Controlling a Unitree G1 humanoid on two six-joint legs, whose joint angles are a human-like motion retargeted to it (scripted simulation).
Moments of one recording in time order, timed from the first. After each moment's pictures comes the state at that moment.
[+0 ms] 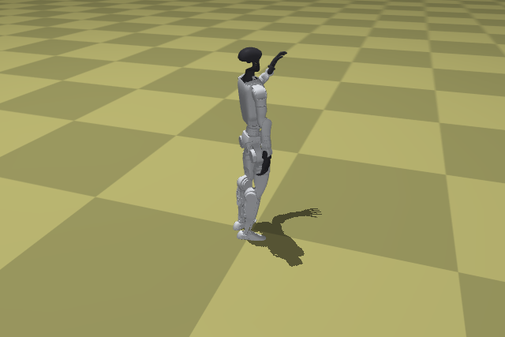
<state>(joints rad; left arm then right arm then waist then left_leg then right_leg) -0.36 0.64 0.39 0.03 0.52 -0.21 0.28 -0.01 -0.15 0.06 1.58 -0.60 0.00 0.23 0.02 0.03 -0.20 -0.03 -0.01 0.39 0.04 -0.12 0.01 -0.02 -0.03 -0.41 0.04 -0.11 0.00</state>
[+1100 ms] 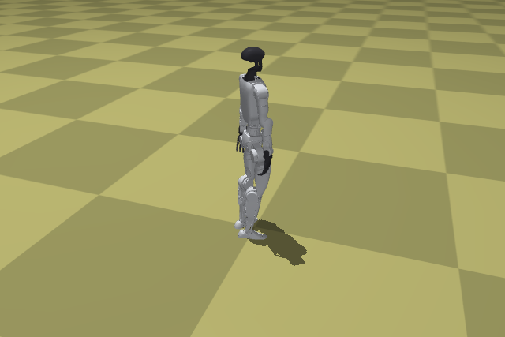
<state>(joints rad) 0.04 0.11 0.07 1.64 0.38 -0.06 -0.05 -0.03 -0.13 0.14 1.58 -0.66 0.00 0.20 0.00 0.03 -0.15 -0.03 0.01 0.38 0.05 -0.11 0.00 -0.01 -0.02 -0.42 0.04 -0.10 -0.01</state>
